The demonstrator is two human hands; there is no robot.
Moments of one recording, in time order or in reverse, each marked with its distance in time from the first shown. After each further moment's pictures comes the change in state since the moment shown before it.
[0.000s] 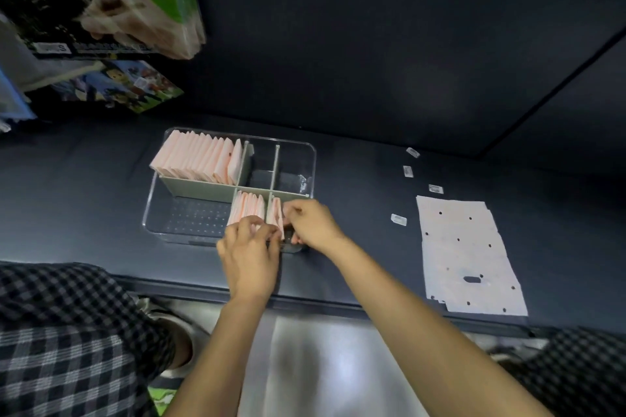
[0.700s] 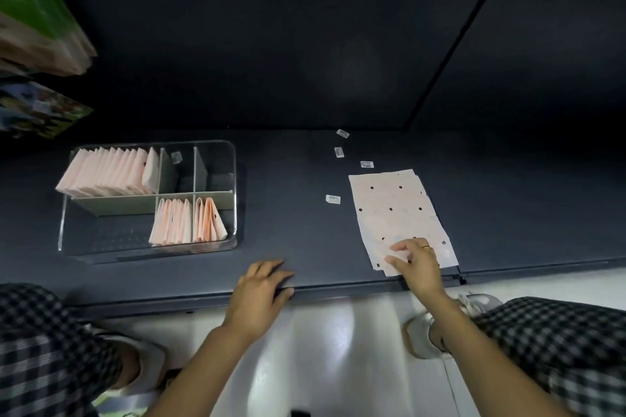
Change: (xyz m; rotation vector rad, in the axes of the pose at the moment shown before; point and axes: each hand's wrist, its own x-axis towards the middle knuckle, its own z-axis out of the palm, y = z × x) left_hand -0.072 0.042 0.048 -0.030 -0.596 0.453; right_hand -0.130 0.255 -0.136 -0.117 0.561 0.250
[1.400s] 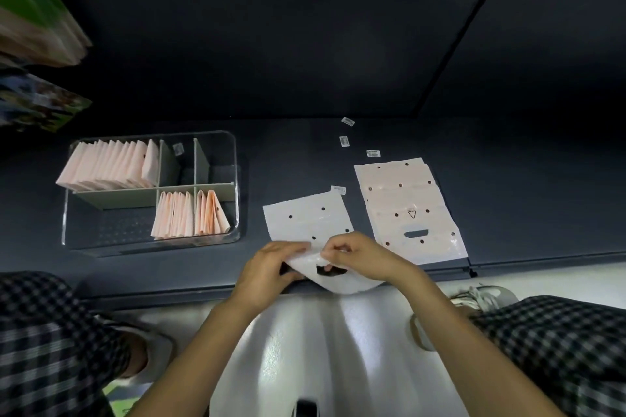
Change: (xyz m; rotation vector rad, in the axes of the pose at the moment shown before) left_hand 0.023 0.011 -0.019 -0.262 0.017 0.060; right_hand -0.021 -0.111 0.013 0.180 -0.773 -0.261
